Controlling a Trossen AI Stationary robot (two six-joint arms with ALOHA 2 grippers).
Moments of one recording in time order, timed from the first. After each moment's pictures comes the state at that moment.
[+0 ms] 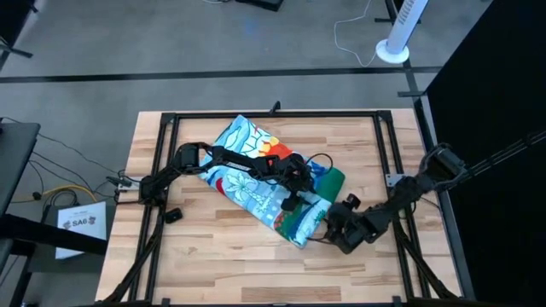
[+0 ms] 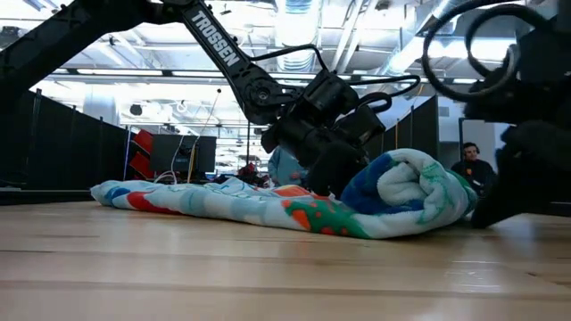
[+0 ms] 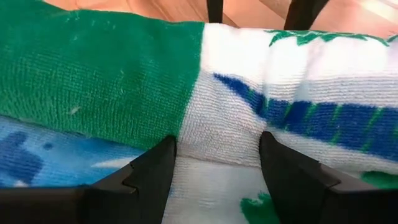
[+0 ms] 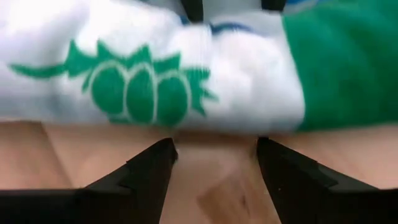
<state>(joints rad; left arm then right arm) 0.14 2.36 1.47 0.16 0.46 0.41 0.64 1.62 0.63 -0.37 0.66 1.15</state>
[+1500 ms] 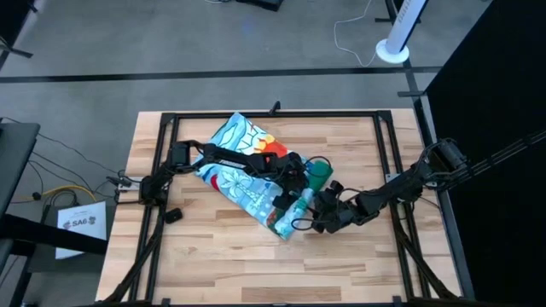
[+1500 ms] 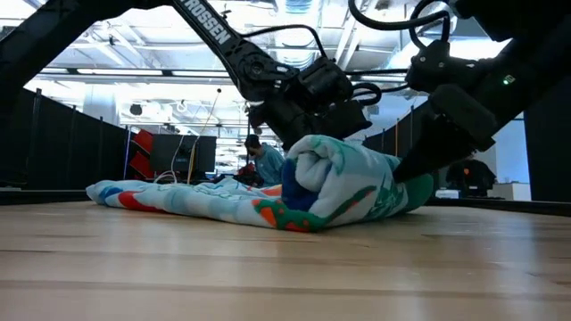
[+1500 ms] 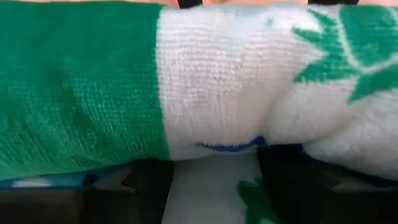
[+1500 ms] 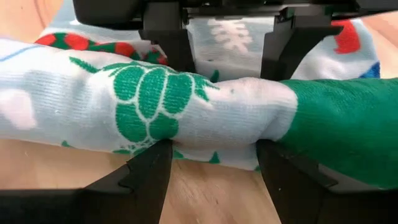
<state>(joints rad) 0.14 2.23 1.46 -0.08 0.35 0.58 0.42 1.56 0.64 -0.08 0.68 0.69</state>
